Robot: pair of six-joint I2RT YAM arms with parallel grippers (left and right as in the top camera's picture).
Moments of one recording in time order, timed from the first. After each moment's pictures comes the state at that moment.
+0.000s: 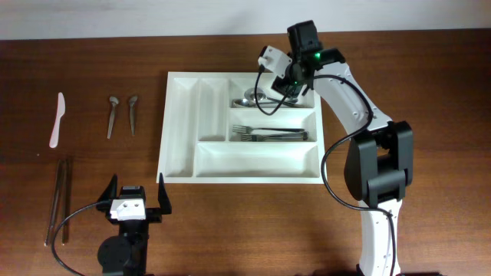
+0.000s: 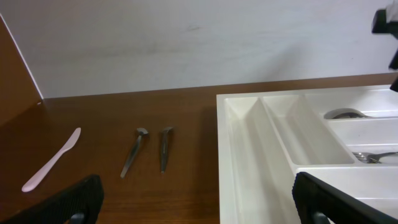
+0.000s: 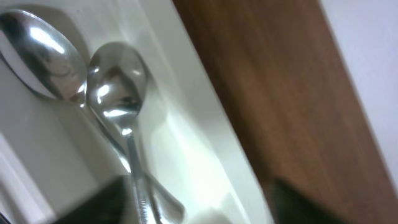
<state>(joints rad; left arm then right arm) 0.05 0.01 0.01 -0.08 0.00 0.08 0.26 2.28 1.98 -0.73 -0.12 -0.84</state>
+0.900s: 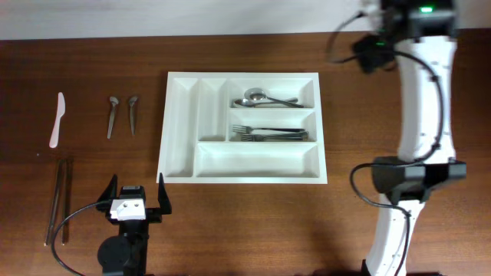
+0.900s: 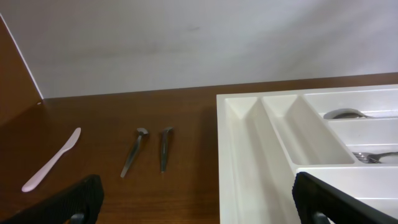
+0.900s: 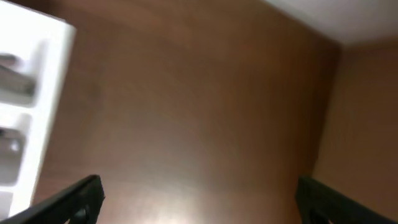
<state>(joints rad) 0.05 0.01 0.01 -0.08 0.00 0.08 0.00 2.26 2.79 -1.68 0.32 -0.33</state>
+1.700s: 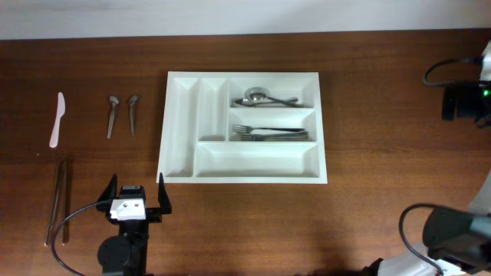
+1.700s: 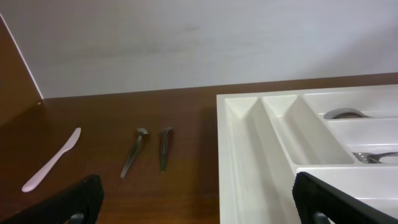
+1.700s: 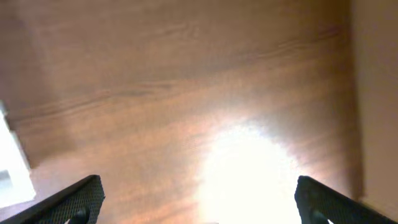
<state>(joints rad) 0.05 0.01 0.01 -0.08 0.00 0.08 -0.45 1.80 2.13 -1.60 0.11 -0.21</state>
